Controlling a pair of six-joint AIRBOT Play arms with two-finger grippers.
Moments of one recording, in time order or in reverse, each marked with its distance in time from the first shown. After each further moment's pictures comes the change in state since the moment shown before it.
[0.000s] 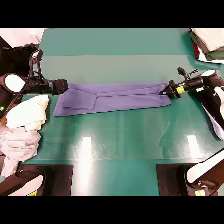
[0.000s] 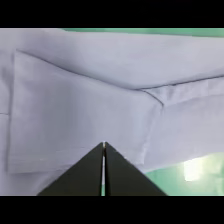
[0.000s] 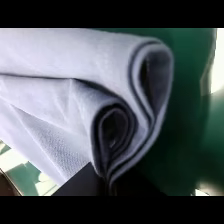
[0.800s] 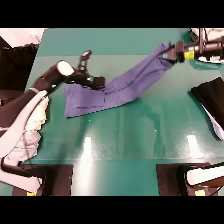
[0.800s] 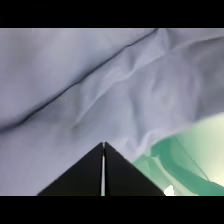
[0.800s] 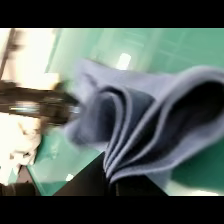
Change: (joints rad) left arm -0.270 -0.566 0.452 -0.249 -0.018 0.145; right arm 0.177 0.288 0.300 0.254 0.040 0.010
